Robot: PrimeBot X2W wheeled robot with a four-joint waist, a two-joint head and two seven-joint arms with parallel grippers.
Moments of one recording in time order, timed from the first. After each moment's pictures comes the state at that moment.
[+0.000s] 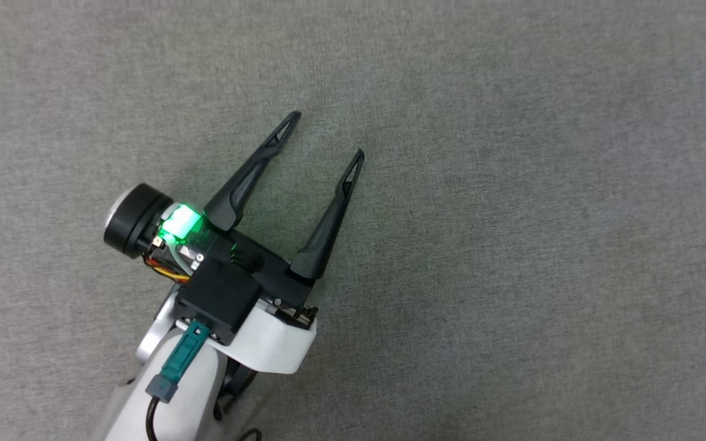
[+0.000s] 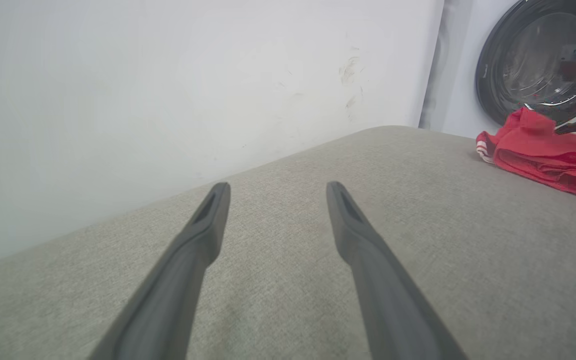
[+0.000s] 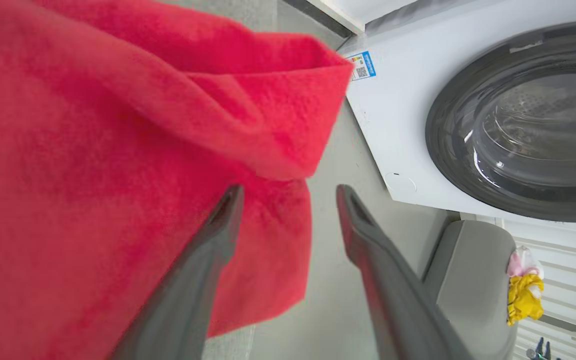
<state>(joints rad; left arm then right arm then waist) -0.38 0.22 -0.36 -0.18 -0.01 -0.11 -0.26 -0.69 -0.90 0.16 0.74 0.19 0.13 0.23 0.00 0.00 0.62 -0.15</state>
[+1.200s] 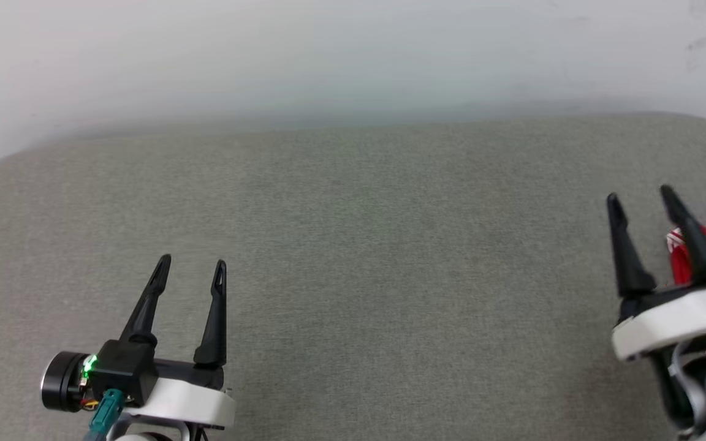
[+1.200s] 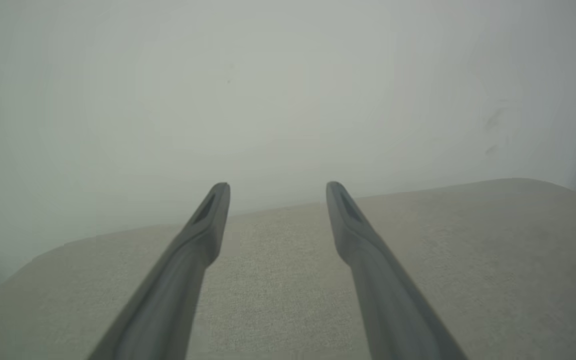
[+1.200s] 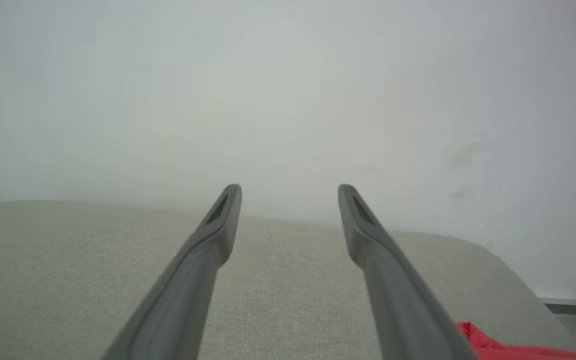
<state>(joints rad) -0.02 0.14 -0.08 -0.06 -0.10 -0.03 -0.26 -0.21 -0.21 -0.04 0.02 0.19 0.13 -0.04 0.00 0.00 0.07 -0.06</state>
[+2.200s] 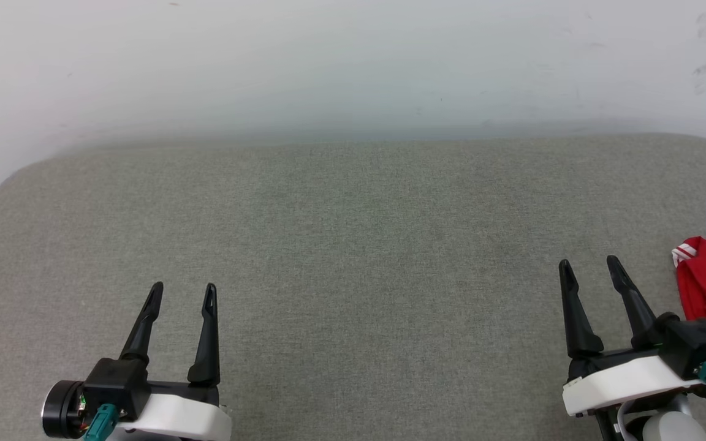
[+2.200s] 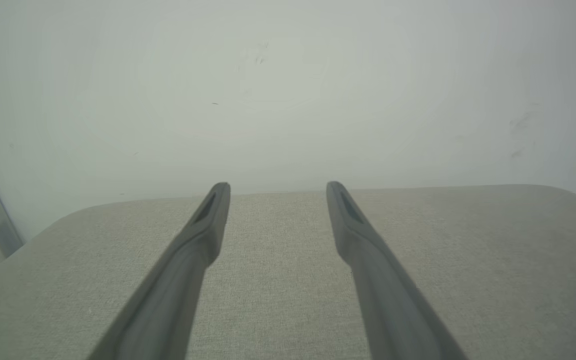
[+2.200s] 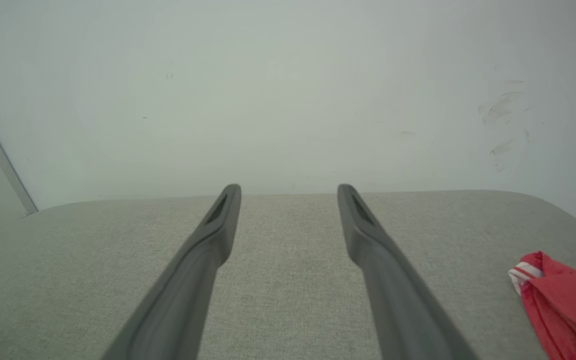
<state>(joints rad) 0.03 0.07 0.01 -0.01 -0.09 -0.08 -0.26 -0.08 -0.06 0.00 0.14 0.17 0.13 -0.26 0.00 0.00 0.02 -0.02</state>
